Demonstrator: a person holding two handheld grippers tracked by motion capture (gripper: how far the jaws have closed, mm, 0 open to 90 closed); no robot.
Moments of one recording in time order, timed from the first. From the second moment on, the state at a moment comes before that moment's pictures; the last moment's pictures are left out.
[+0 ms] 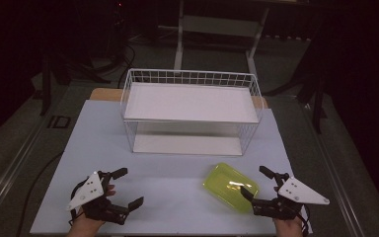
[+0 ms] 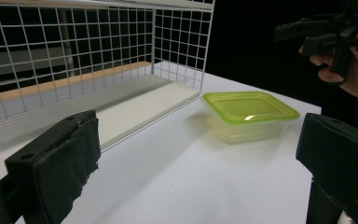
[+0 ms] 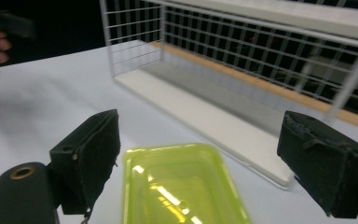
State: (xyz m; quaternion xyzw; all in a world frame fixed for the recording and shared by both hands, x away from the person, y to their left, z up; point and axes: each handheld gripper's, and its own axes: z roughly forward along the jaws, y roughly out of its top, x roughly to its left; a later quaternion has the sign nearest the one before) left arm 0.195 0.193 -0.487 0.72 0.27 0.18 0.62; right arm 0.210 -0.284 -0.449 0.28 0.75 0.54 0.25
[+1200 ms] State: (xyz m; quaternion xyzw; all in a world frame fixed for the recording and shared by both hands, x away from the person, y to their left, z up) left arm 0.193 0.181 -0.491 0.73 0.25 0.17 0.61; right arm 0.205 -0.340 -0.487 0.36 0.83 0.41 0.13
